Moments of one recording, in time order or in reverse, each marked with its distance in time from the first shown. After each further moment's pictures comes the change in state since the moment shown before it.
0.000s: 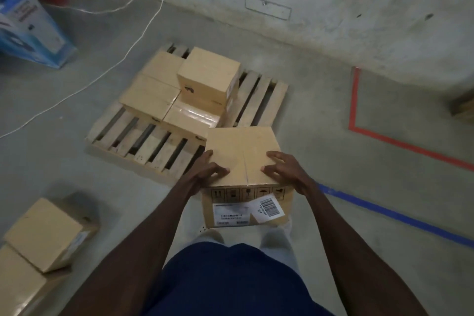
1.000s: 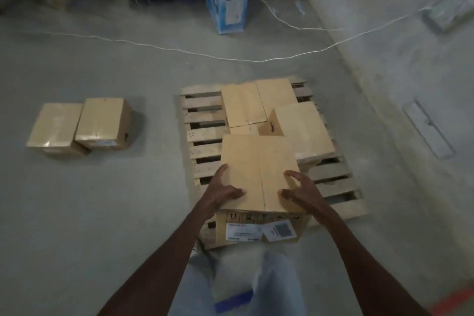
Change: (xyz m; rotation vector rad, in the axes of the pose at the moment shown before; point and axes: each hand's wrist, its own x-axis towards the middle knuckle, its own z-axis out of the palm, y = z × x) left_hand 0.121 0.080 0.034 -0.723 0.630 0.015; right_hand 0.274 -0.191 -0.043 -0.707 -0.517 -0.395
